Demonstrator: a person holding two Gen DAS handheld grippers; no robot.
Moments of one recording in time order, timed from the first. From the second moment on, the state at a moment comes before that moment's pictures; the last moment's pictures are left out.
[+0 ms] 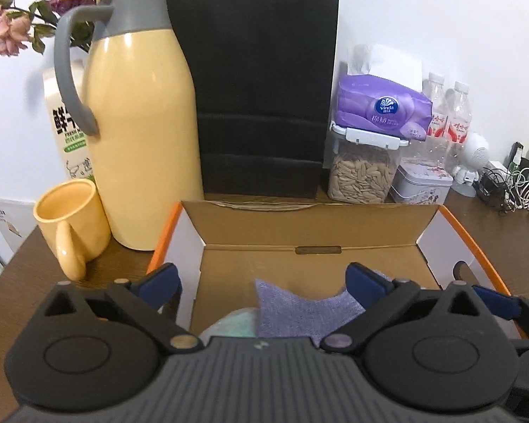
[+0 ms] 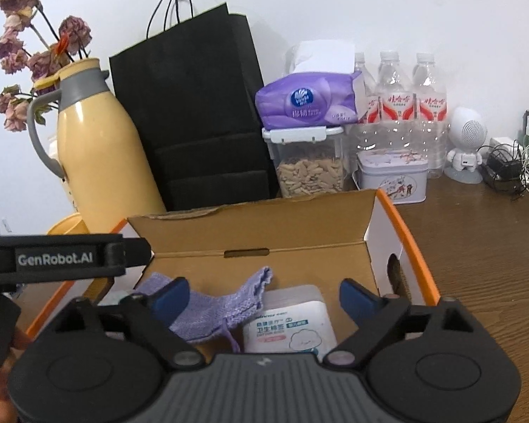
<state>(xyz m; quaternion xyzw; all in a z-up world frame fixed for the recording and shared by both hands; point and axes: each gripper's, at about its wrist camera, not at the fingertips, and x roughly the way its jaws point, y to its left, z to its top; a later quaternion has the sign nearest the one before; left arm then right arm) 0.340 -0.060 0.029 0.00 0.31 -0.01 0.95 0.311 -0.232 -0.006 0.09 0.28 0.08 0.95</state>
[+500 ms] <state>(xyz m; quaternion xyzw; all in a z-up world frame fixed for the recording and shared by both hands) 0.308 -0.051 0.044 -0.02 0.30 -0.01 0.95 0.282 -0.234 0.018 0.06 0.25 0.08 0.96</state>
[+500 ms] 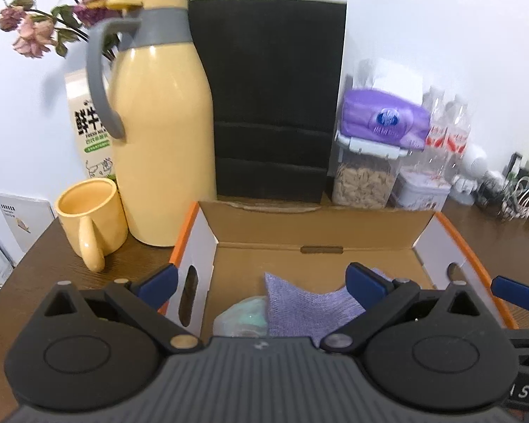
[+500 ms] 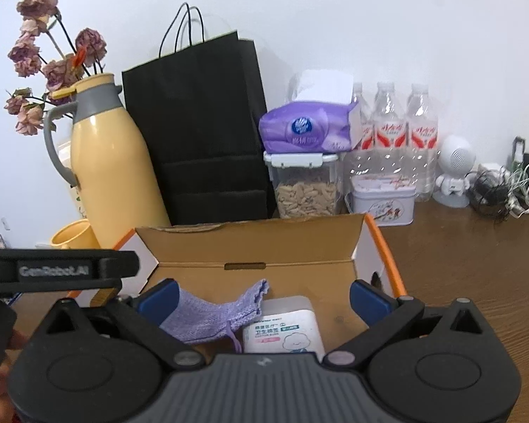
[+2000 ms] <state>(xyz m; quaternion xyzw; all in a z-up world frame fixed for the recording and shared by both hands) 0.079 0.025 0.009 -0.04 0.29 -0.03 0.95 0.055 -0.230 -0.032 0.00 0.28 0.08 0.96</state>
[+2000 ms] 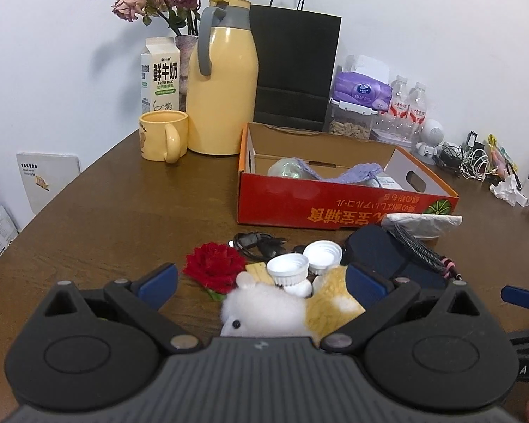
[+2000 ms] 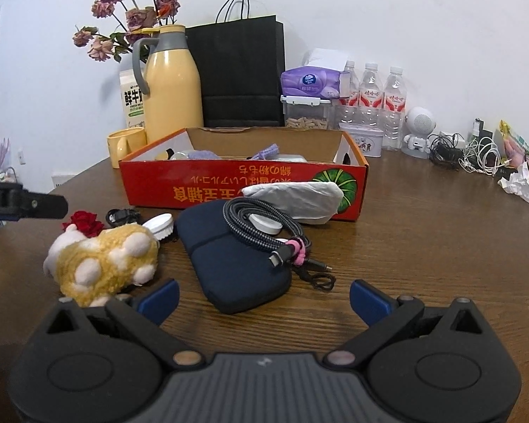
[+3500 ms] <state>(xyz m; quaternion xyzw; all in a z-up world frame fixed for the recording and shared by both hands) 0.125 0.068 -0.027 -0.09 0.37 -0.03 0.93 0.091 -0.157 -0.023 0.02 0.30 0.22 0.93</state>
